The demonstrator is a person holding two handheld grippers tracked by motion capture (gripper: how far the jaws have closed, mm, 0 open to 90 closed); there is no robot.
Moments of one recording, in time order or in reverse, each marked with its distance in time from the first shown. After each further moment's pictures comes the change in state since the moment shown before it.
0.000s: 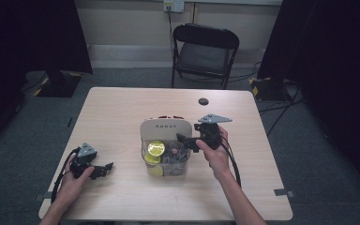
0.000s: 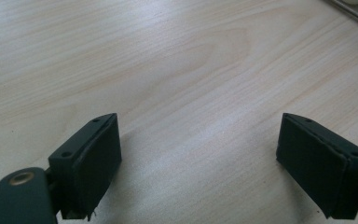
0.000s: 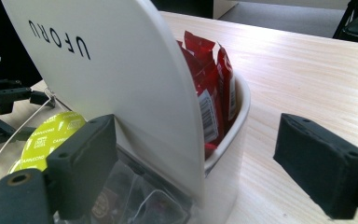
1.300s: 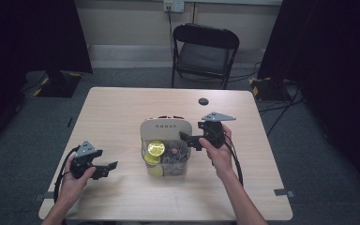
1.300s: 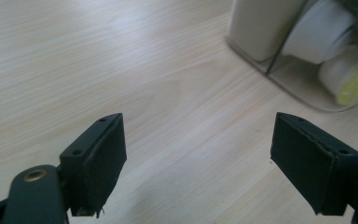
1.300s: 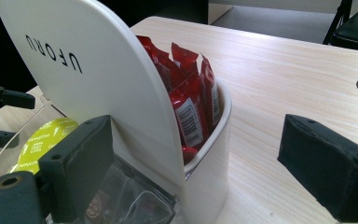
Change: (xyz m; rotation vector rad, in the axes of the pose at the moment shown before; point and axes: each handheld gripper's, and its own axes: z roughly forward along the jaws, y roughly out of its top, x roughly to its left) left arm -0.030 0.027 -0.031 -0.096 -0.110 0.021; right arm -0.006 0.004 -0.008 -0.013 -0.014 0.004
